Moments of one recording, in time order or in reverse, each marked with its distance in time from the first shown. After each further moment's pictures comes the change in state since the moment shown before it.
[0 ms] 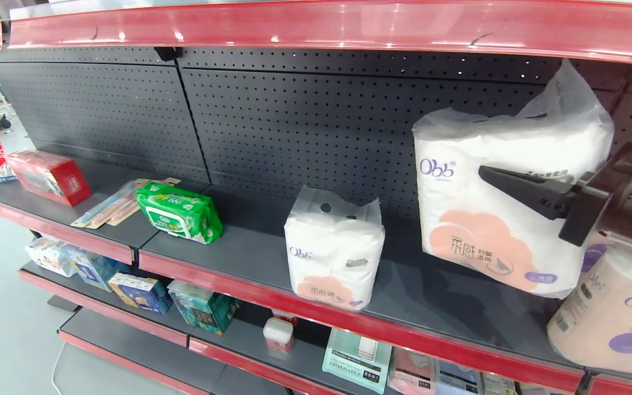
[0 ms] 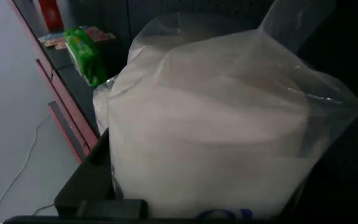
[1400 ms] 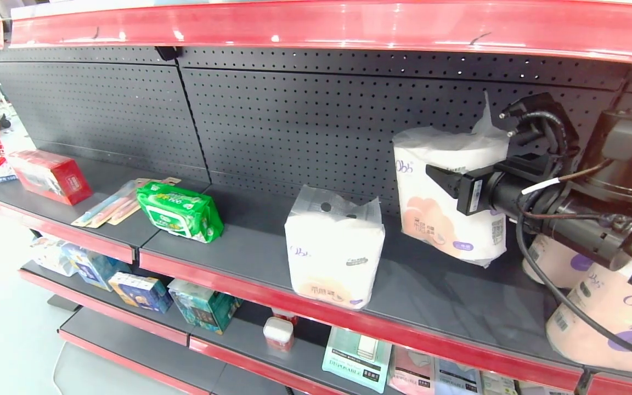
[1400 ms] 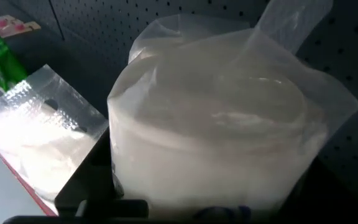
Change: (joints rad) left arm 0.000 0.000 0.000 0.000 0.000 0.000; right arm -0.042 0.350 -0.053 -0.265 -0.197 0.014
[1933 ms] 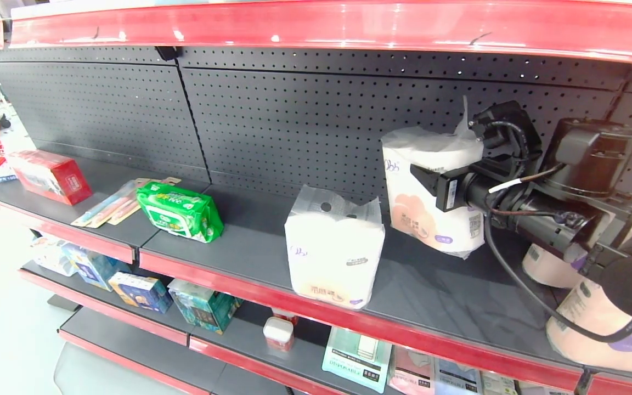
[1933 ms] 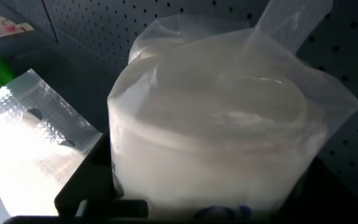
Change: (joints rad) left arm 0.000 0.000 0.000 0.000 0.000 0.000; right arm -0.002 0.112 -0.036 -0.102 0.000 -0.026
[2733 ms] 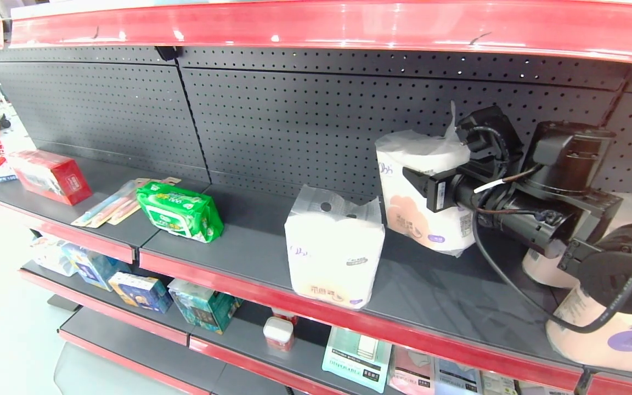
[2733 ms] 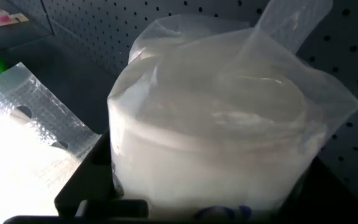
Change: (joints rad) left arm 0.000 0.000 0.000 0.000 0.000 0.000; right arm 0.000 0.052 -0.030 -0.009 0.006 -0.019
